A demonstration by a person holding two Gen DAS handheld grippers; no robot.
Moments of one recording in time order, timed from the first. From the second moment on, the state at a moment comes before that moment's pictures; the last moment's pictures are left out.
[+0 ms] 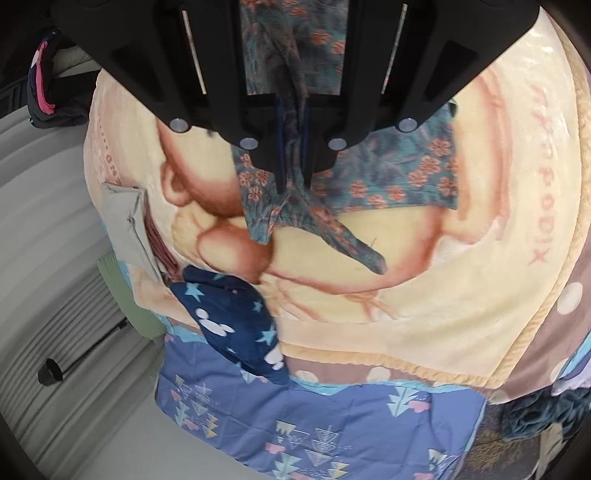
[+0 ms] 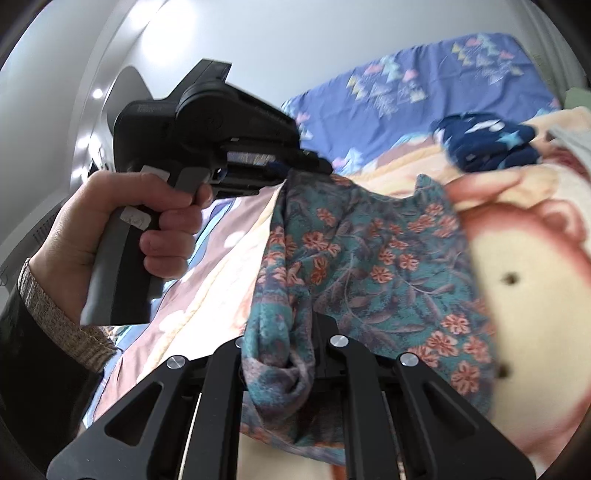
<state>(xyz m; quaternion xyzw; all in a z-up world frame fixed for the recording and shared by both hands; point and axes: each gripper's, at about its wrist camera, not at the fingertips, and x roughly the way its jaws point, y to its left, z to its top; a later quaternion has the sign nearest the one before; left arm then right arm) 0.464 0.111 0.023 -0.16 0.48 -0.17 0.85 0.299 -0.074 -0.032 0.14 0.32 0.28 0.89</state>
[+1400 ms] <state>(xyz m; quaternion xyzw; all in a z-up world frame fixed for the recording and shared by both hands) 0.360 0.201 -0.104 -0.32 0.53 -0.18 0.76 0.342 -0.220 -0.072 0.33 0.43 0.26 0.80</state>
